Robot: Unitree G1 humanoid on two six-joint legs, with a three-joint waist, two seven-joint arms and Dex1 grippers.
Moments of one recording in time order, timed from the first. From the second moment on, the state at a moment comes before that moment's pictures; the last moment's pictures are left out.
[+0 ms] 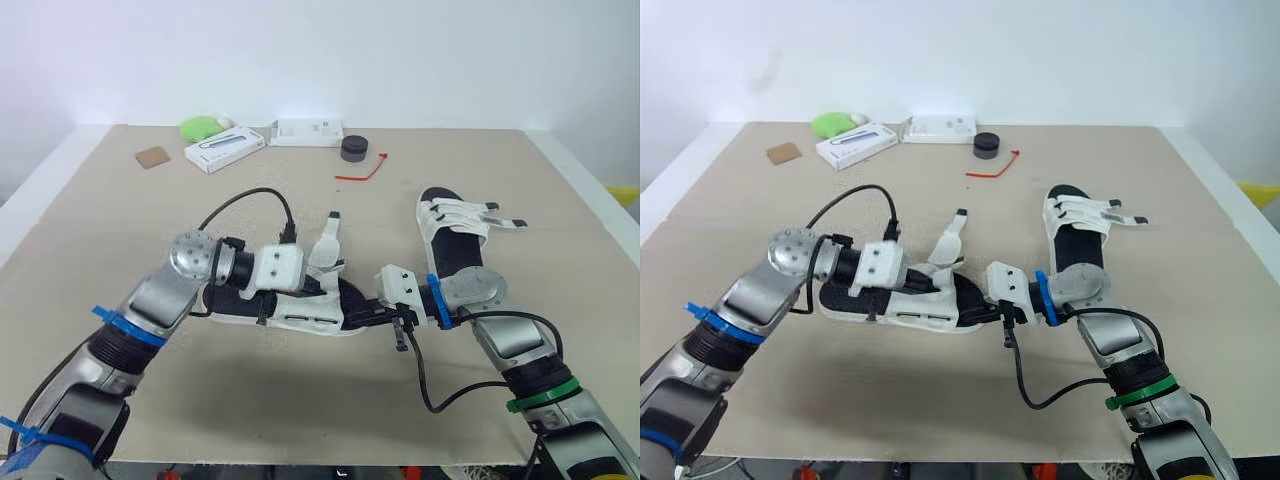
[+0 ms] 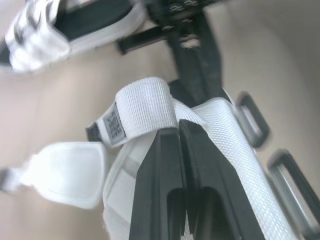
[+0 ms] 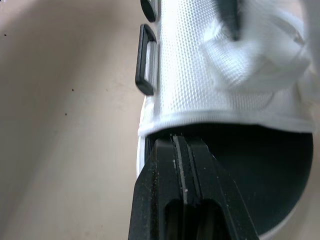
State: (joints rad) left arm -0.67 0.62 -0.39 -0.01 -0.10 -0.14 -1.18; right arm -0.49 -0.62 0.27 0.02 0.18 0.16 1.30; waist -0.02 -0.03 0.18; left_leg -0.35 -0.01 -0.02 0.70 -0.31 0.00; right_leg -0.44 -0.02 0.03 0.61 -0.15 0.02
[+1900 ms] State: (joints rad) left arm -0.47 1.10 -0.66 0.10 -0.02 -0.99 -0.78; right arm -0.54 -0.60 0.30 0.10 0.17 0.09 1.34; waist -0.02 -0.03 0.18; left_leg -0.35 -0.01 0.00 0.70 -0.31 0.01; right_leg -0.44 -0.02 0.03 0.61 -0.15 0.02
